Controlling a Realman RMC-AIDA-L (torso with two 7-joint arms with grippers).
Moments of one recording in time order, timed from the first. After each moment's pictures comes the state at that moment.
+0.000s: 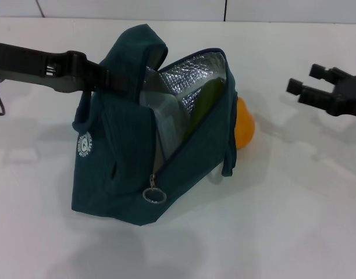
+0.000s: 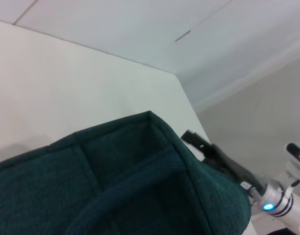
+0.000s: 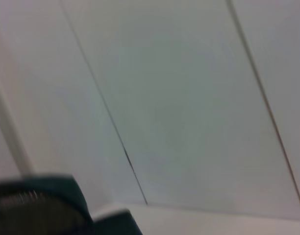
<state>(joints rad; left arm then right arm) -0.59 -1.94 0.74 1.02 2.00 1.88 -2.56 0.41 1.98 -1.28 -0.58 -1.13 -1.19 1.31</state>
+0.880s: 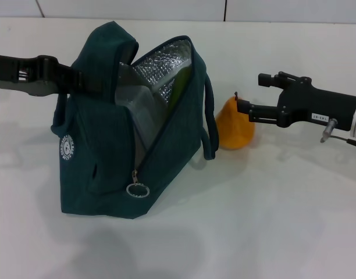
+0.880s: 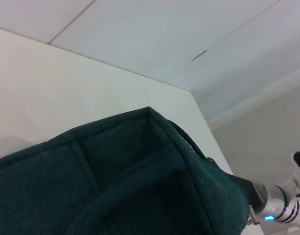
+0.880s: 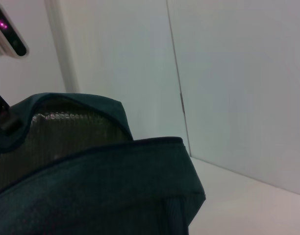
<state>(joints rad) -0.54 -1.92 0.70 1.02 2.00 1.88 -2.52 0.53 2.02 -1.38 -0.59 -1.27 -1.10 1.23</state>
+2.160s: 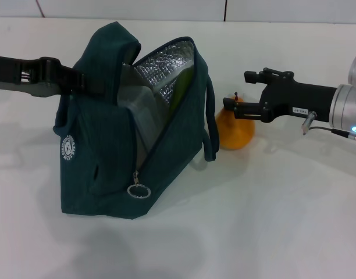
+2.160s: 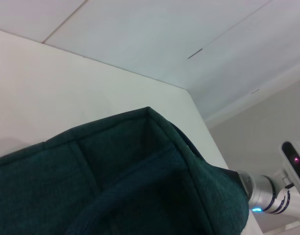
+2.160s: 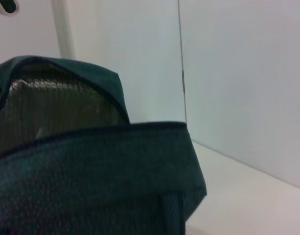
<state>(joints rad) -0.54 -1.92 0.70 1.02 2.00 1.89 -2.51 0.60 2.02 -1.47 -0.59 -1.27 -0.97 1.23</state>
